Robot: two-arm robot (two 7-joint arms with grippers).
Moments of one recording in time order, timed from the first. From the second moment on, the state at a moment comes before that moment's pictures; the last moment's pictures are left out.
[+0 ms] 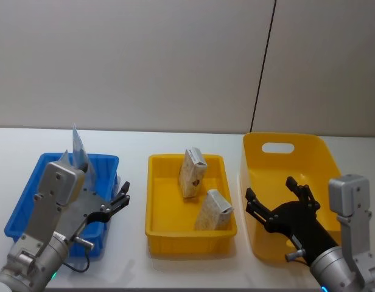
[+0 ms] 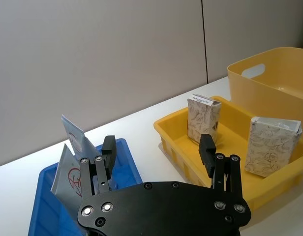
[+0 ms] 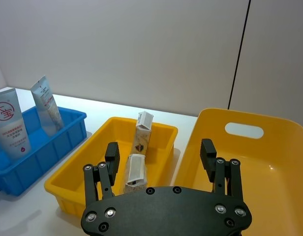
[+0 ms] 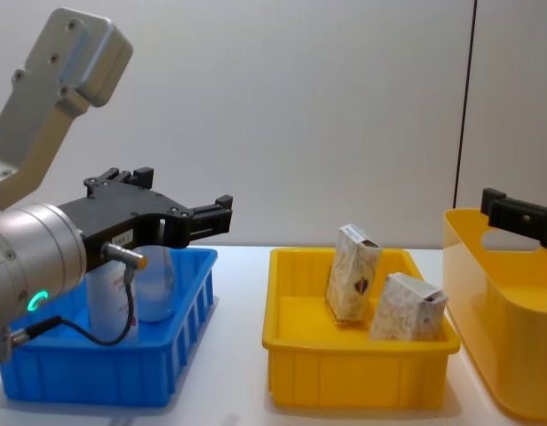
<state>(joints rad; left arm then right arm) -0.24 0.38 0.45 -1.63 -0.20 0.01 -0.01 -0.01 0.34 -0.23 -1.77 0.29 0.03 0.07</state>
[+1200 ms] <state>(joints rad) -0.23 0.39 0.42 -1.61 -0.20 0.01 0.00 -0.01 0.34 -0.23 -1.77 0.29 0.03 0.07</state>
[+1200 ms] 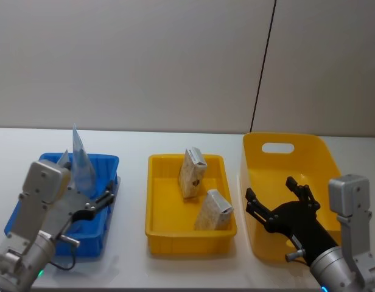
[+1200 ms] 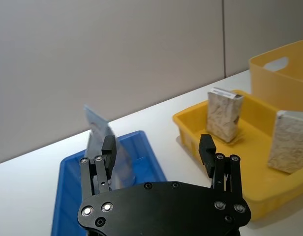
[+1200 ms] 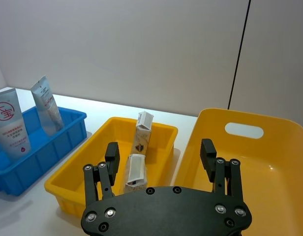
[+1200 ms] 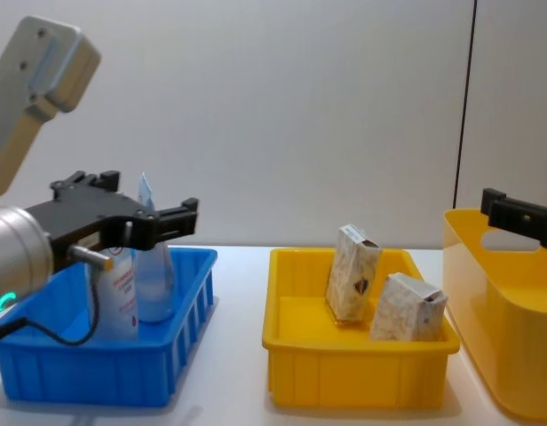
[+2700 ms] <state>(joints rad) -0.33 0.34 0.30 -1.33 -0.35 0.06 -0.12 -0.01 0.34 -0.23 -1.77 0.29 0.03 0.07</state>
